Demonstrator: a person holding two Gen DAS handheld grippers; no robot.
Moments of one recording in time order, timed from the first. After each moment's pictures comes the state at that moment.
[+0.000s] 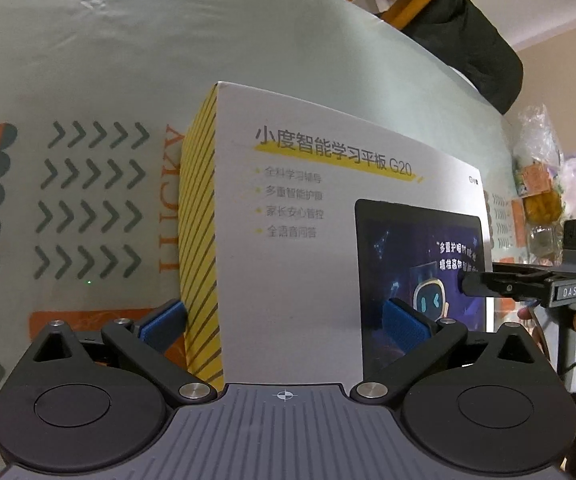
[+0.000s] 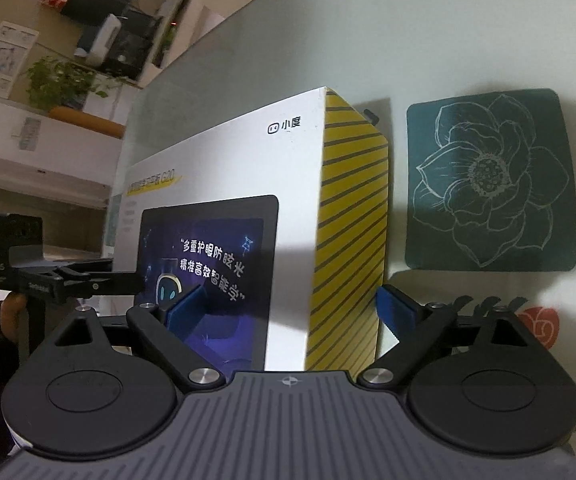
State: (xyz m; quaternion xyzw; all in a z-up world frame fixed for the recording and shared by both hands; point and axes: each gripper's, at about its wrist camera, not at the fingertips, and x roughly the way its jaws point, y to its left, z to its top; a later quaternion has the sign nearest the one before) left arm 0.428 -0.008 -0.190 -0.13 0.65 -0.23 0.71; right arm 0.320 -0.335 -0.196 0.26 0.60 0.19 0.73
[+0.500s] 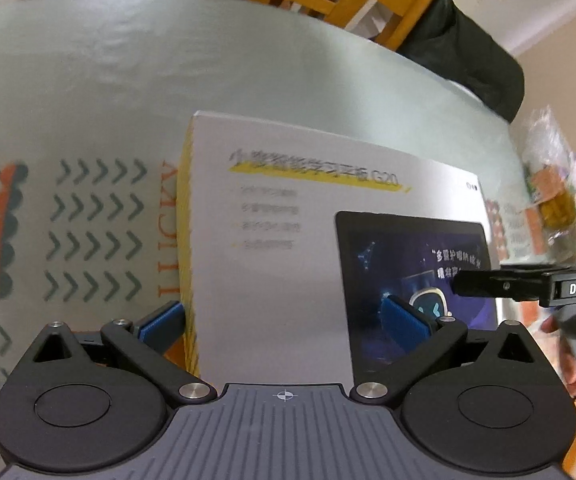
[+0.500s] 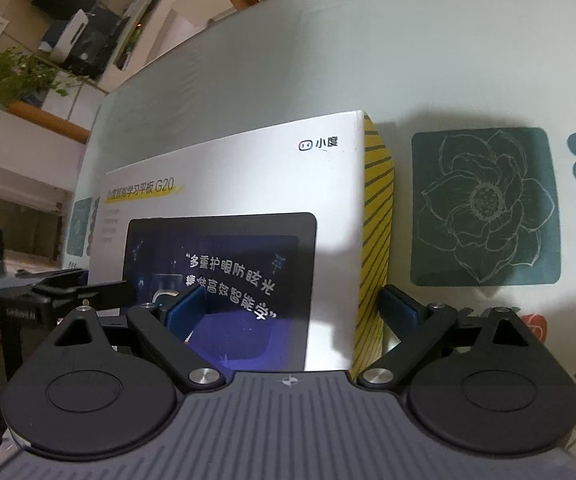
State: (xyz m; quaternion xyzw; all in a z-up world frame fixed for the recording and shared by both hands) left arm 0.410 -0.023 -0.168 -0.09 0.61 -0.21 0.76; right arm 0.324 -0.303 -0.177 0.20 0.60 0.13 0.76
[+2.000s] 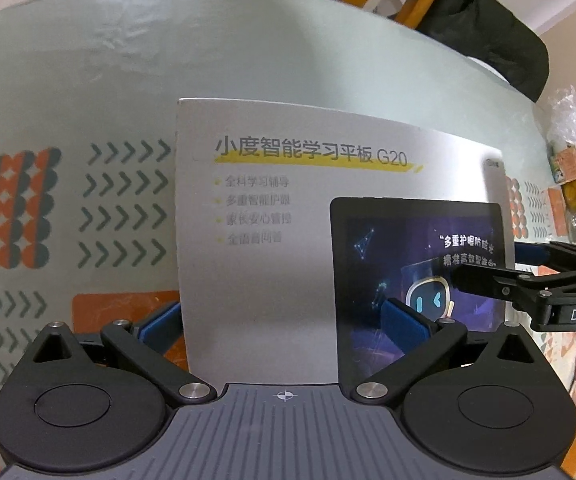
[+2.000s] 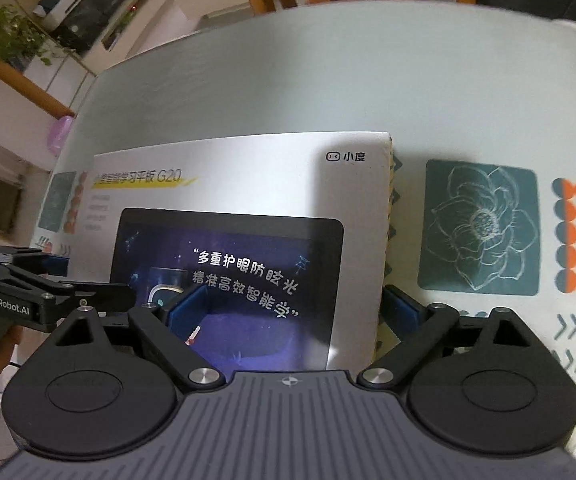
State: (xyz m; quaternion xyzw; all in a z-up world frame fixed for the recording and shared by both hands) left arm 0.394 -0.023 -0.146 -0.05 0.64 -0.17 0.75; right arm 0.323 -0.258 -0.146 0.11 0.59 0.11 0.79
